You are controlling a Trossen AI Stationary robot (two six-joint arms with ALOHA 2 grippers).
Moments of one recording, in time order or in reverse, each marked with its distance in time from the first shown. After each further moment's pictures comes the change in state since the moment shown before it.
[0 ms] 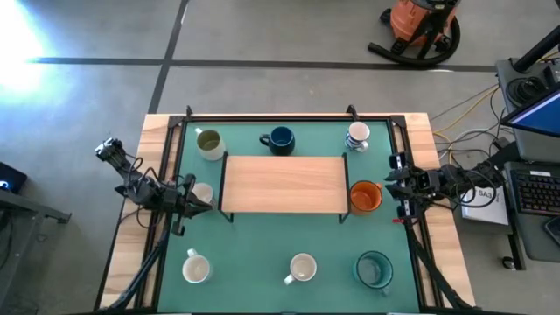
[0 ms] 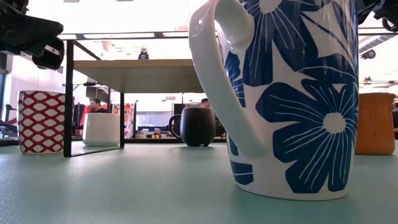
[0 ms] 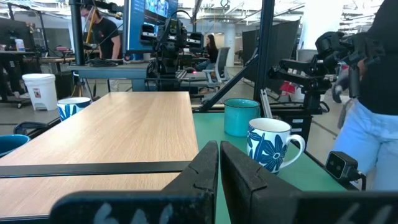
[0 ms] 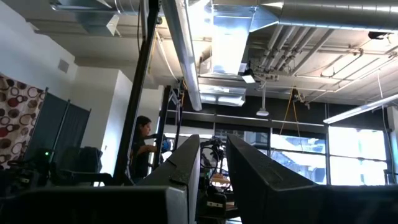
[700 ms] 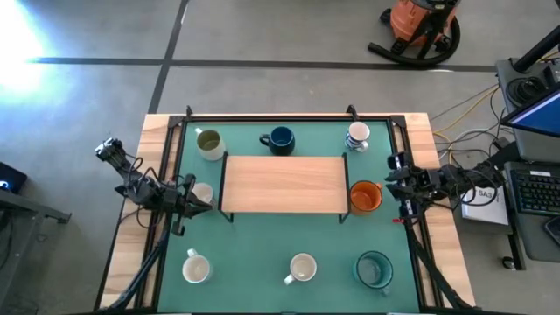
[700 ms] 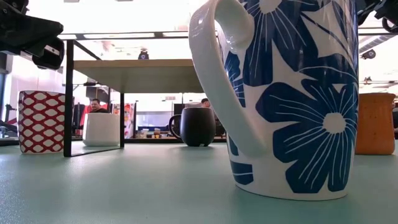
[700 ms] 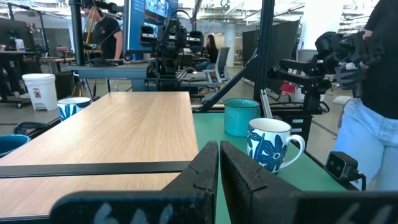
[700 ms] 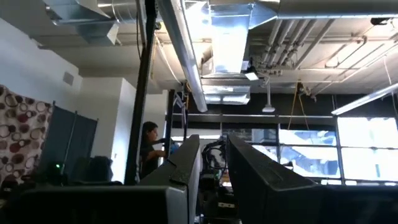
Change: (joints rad) left arm 0.000 0.000 0.000 0.000 0.000 0.000; right arm 0.000 0.000 0.000 0.008 0.000 0.095
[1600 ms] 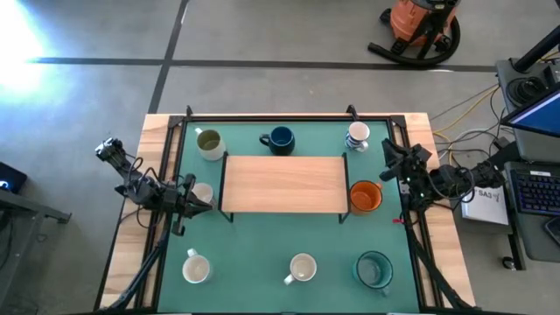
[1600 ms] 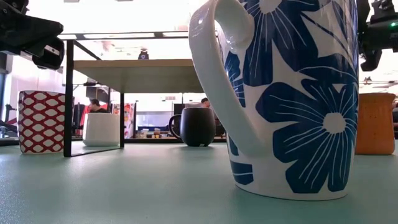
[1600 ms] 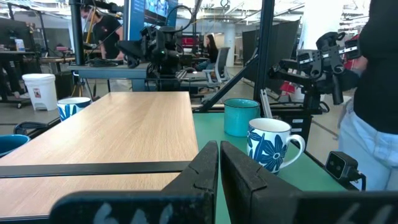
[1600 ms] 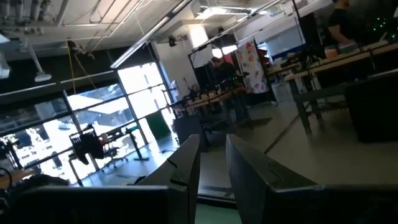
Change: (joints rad) left arm 0.000 0.000 0.000 0.000 0.000 0.000; right arm 0.000 -0.001 0.000 -0.060 1.010 0.000
